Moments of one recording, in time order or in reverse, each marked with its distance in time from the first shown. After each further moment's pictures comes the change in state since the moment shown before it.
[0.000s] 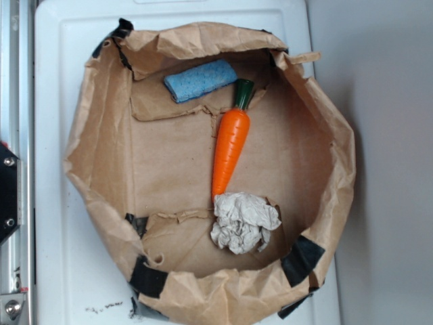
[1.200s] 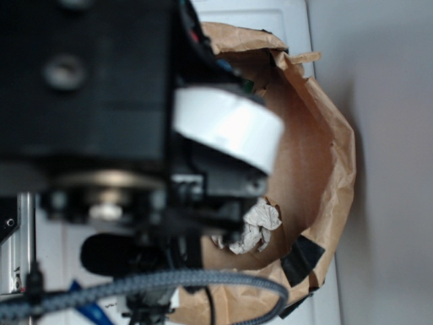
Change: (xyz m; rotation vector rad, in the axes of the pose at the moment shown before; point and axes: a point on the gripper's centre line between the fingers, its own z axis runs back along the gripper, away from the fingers) arm 0.102 -0.015 -0.039 -0.087 0.118 0.008
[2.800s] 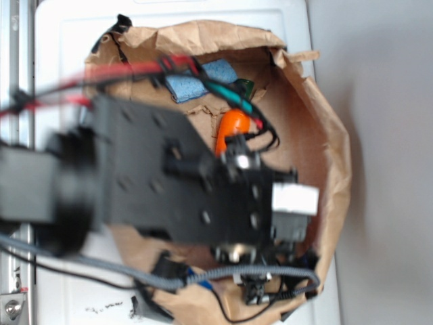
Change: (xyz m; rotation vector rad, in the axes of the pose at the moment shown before) arm 0.076 -0.003 -0.136 0.094 -0.220 0.056
